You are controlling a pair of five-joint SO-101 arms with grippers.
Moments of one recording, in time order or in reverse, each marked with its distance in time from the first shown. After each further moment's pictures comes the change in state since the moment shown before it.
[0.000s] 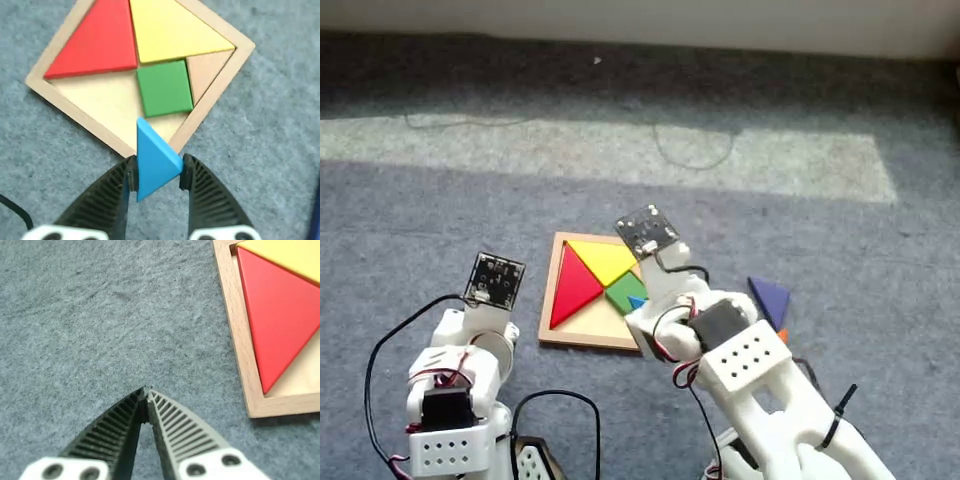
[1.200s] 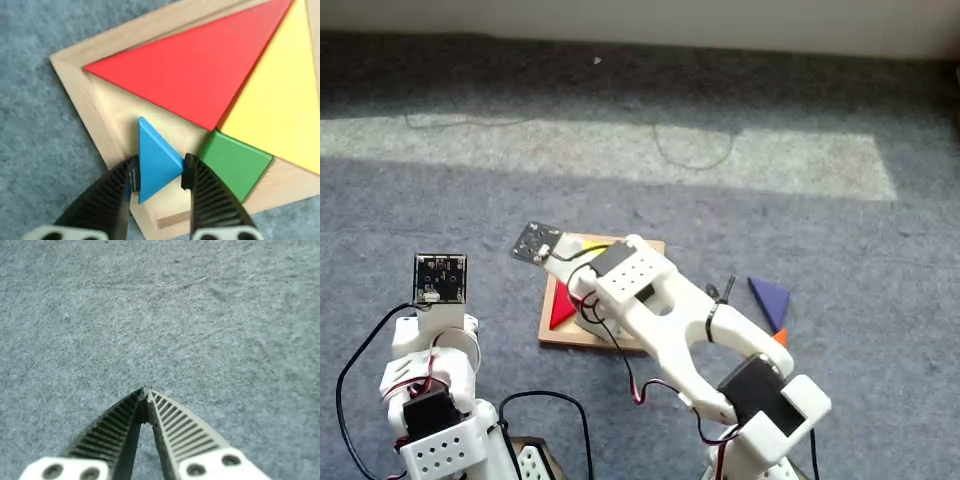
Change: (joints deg) left arm -16.0 0.0 0.0 -5.4 0.0; right arm -8.2 46.3 -29.9 0.4 24.1
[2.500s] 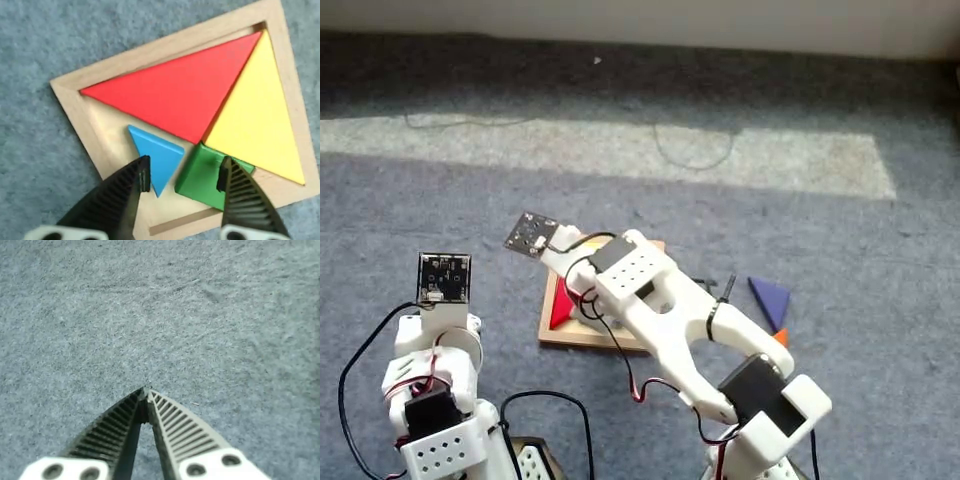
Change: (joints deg) left arm 1.2 0.0 0.0 0.0 0.0; right arm 0.2 0.0 -1.5 0.0 0.2
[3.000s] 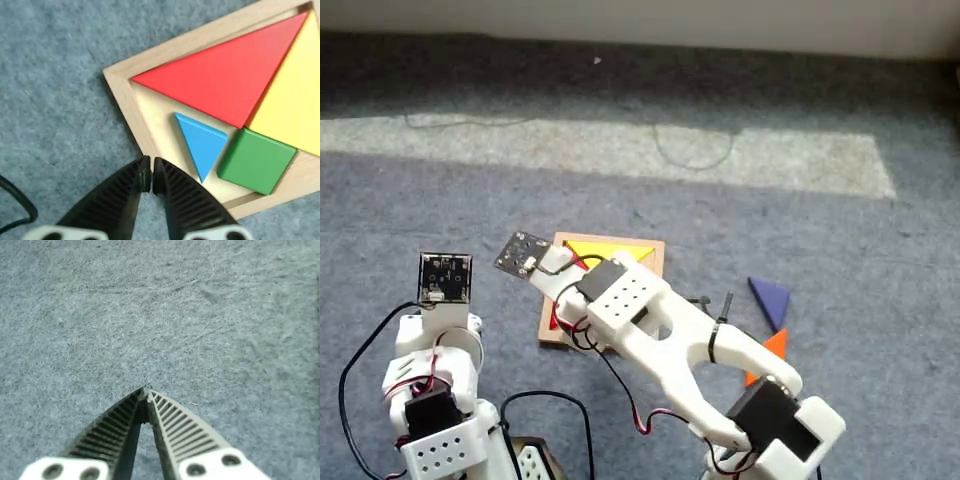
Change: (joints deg) left arm 0.4 0.0 0.0 0.0 0.0; right arm -6.1 -5.5 4.6 2.2 -9.3
